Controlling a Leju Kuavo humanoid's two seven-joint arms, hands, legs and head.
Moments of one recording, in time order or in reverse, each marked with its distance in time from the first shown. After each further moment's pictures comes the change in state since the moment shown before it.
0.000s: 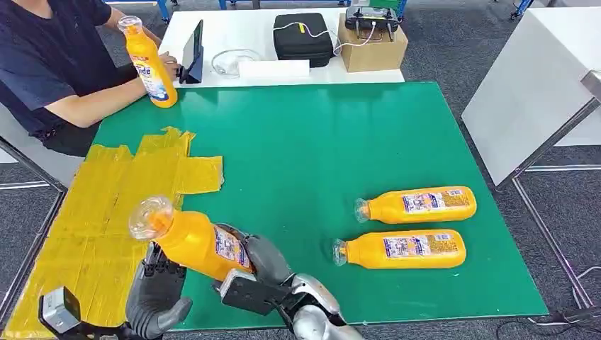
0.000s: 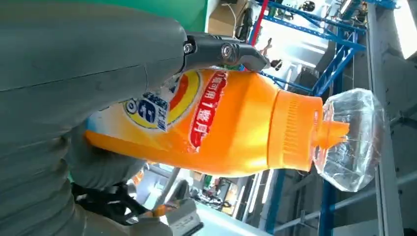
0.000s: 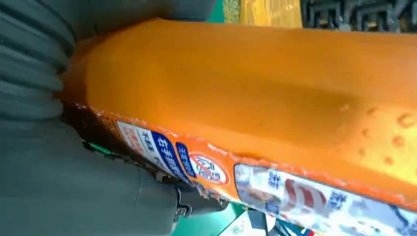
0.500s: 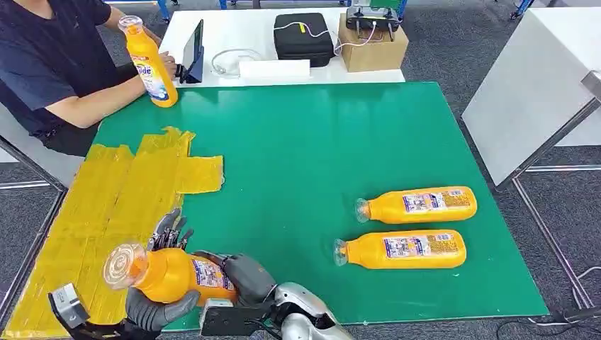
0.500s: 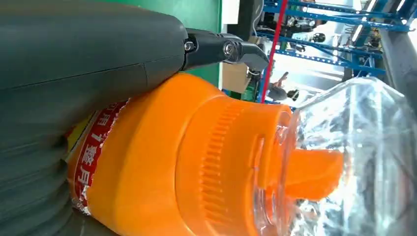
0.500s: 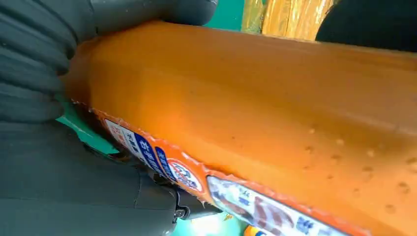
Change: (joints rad) left arm -0.010 0.016 0.001 0.005 -0.149 0.124 -0.027; right arm -0.061 0.018 0.137 0.152 0.045 0.049 -0.044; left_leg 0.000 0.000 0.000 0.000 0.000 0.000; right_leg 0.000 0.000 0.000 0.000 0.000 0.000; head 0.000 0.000
